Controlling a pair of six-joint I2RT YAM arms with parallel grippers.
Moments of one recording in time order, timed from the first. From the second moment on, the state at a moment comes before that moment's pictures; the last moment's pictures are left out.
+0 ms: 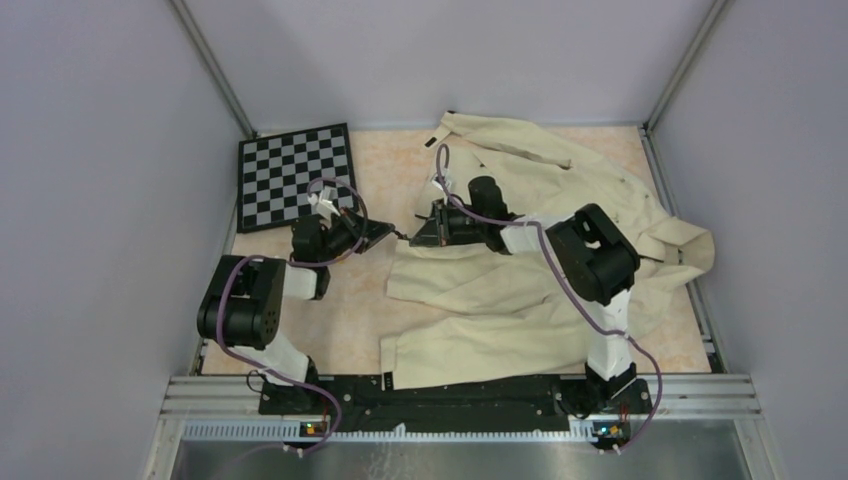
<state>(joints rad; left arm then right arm) -0.10 1.62 0.46 1.02 0.66 -1.08 0.59 2.05 1.14 0.55 -0.86 0.52</state>
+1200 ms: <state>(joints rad) -0.12 1.43 0.33 0.88 0.74 -0.77 0.59 2.02 1.12 0.56 -0.84 0.55</state>
